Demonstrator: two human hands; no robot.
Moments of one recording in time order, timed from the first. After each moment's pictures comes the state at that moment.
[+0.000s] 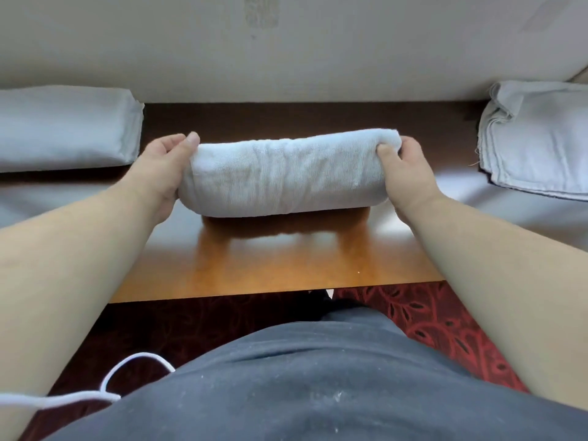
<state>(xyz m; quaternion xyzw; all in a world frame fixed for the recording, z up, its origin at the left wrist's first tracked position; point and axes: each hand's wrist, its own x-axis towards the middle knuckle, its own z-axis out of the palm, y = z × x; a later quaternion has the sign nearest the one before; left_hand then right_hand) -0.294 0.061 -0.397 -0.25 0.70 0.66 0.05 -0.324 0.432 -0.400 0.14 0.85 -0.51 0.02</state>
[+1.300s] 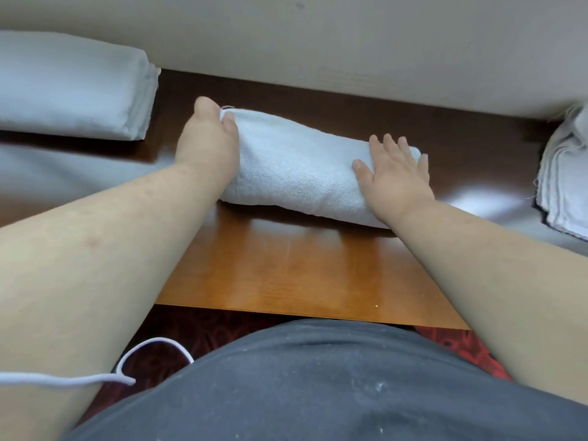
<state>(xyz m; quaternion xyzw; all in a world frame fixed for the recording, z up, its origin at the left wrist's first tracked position) -0.347 0.100 -0.416 -0.29 0.90 0.31 -0.06 -0.388 0.382 -0.451 -0.08 0.99 -0.03 0.11</state>
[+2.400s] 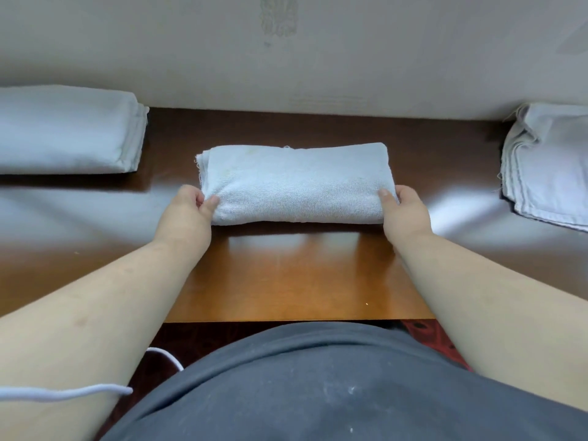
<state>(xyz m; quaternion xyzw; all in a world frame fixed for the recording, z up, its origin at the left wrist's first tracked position) -0.277 0.085 -0.462 -0.29 0.90 0.33 0.02 -0.338 0.432 -0.458 0.21 0.87 -0.45 0.07</state>
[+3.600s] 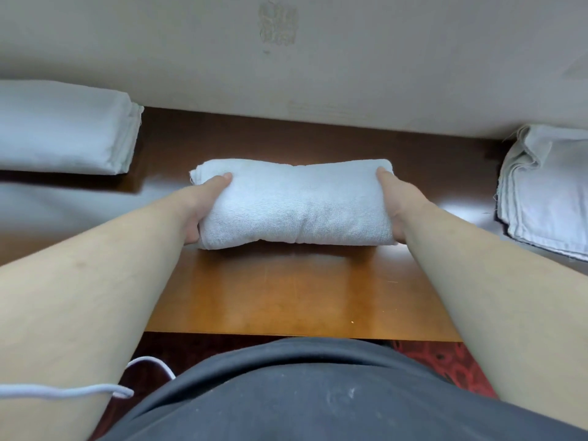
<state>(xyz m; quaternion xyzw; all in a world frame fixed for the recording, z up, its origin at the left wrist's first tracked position) -0.338 0.101 -0.441 -0.45 0.59 0.63 0.22 -0.406 0.427 -0.428 0.34 0.72 -0.56 0.23</state>
